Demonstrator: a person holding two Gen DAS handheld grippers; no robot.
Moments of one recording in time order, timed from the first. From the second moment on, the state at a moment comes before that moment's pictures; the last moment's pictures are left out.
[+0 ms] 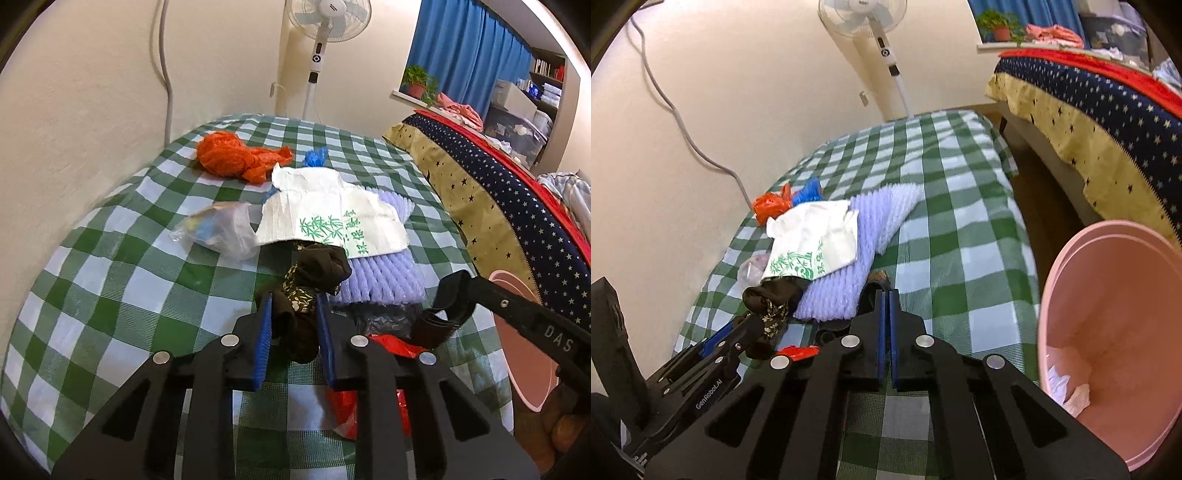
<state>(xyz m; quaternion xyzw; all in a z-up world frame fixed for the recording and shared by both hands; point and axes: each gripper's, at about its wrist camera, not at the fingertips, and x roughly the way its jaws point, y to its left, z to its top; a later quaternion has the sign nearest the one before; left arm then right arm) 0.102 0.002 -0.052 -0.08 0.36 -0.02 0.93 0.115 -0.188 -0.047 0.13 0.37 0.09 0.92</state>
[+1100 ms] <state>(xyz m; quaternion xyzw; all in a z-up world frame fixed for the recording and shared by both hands) 0.041 0.003 0.004 -0.08 0.30 -0.04 0.95 0.035 -0.223 0.021 0.09 0.28 0.05 0.95</state>
